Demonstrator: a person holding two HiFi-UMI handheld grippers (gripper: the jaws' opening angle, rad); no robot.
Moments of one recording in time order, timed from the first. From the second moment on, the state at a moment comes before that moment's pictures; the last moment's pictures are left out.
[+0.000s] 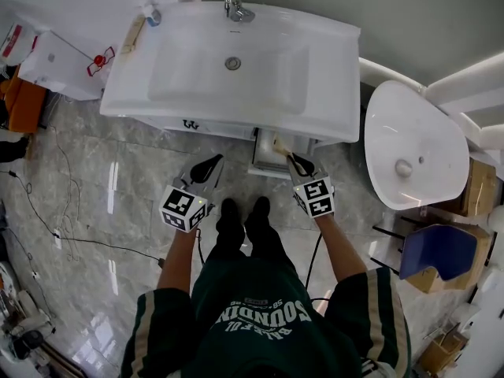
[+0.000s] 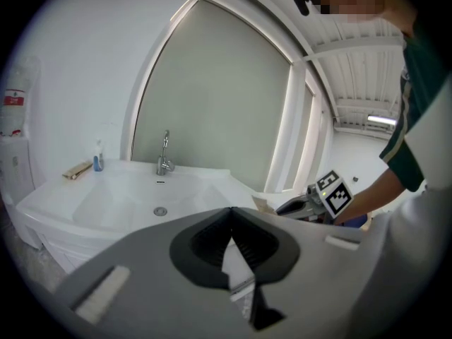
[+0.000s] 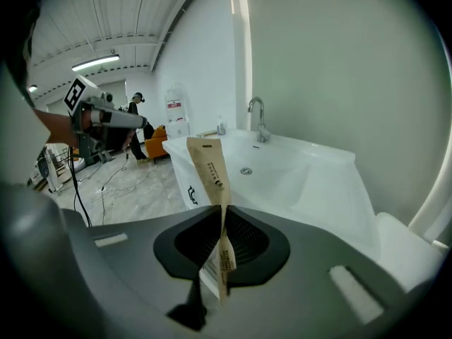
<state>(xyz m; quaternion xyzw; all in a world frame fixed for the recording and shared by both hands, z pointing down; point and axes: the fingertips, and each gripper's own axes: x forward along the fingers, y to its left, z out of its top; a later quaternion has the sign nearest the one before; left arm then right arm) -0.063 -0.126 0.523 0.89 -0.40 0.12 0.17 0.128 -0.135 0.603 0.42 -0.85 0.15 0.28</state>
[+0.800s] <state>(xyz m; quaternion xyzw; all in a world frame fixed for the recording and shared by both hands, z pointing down) -0.074 -0.117 0.598 0.87 -0.43 0.14 0.21 0.135 -0.168 0.821 0.36 -0.80 0.22 0.42</state>
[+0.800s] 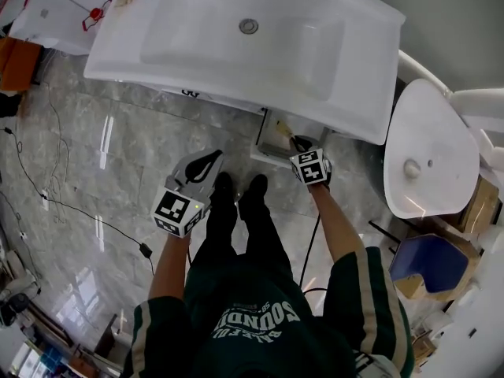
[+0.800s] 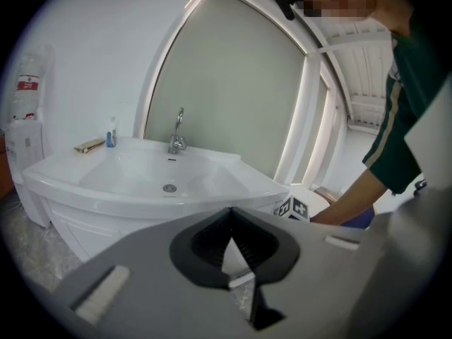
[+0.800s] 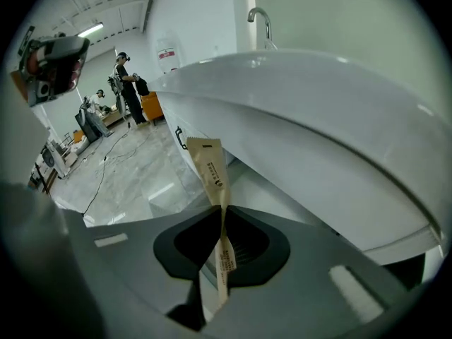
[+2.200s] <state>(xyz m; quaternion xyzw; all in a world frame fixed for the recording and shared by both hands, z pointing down) -0.118 -0.104 0.660 0.83 -0.45 0.17 0.27 0.152 -0.188 0.937 0.38 -0.72 0.29 0.50</state>
